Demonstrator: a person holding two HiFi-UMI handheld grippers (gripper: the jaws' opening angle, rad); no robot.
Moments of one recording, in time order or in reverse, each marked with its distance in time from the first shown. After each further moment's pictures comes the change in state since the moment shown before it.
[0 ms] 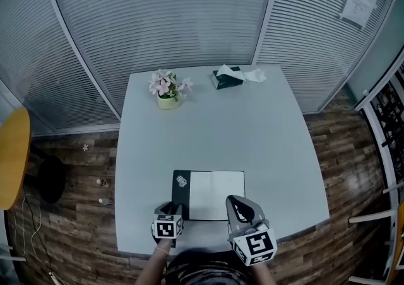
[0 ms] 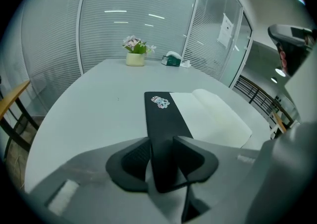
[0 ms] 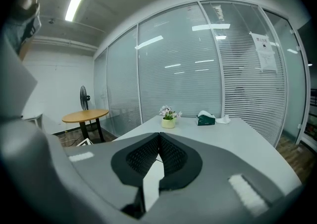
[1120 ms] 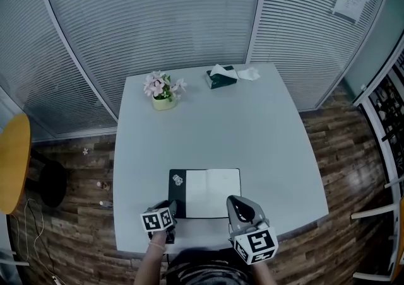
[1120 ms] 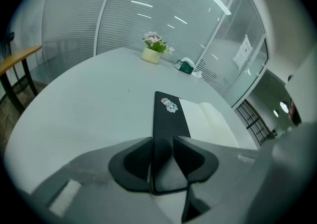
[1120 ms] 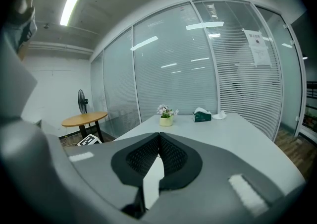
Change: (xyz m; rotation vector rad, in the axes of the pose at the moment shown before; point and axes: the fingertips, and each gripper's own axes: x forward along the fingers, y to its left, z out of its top) left arm -0.005 0.010 0.012 -0.270 -0.021 -0.063; right arm -0.020 -0.015 -0.012 0.058 0.002 -0.015
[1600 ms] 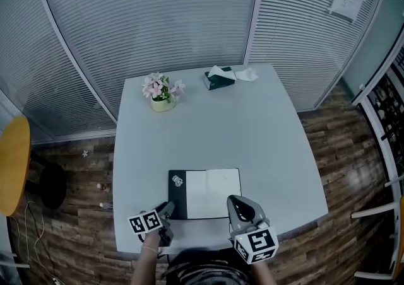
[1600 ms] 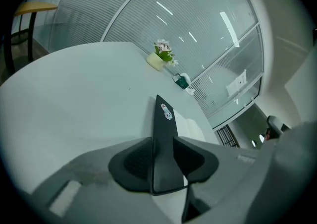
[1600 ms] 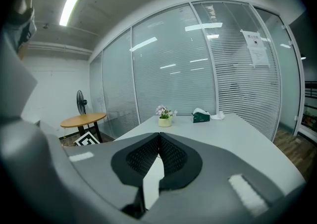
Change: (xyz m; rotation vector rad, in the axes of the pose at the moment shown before) left arm -0.020 -0.009 0.007 -0.234 -0.070 -0.226; right arm -0.005 -0.003 0.002 0.005 -0.011 -0.011
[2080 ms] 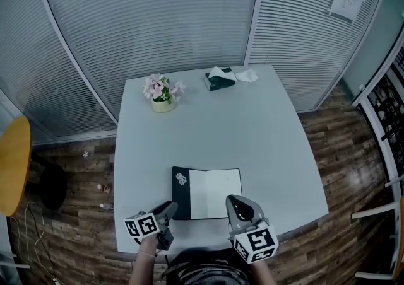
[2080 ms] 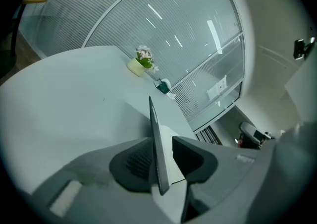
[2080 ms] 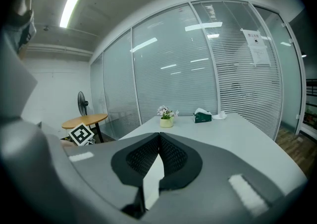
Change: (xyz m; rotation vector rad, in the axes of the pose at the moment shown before) left arm -0.022 -0.053 0.016 0.040 -0.026 -0.193; right arm 0.004 0.004 0.001 0.009 -0.004 0.015
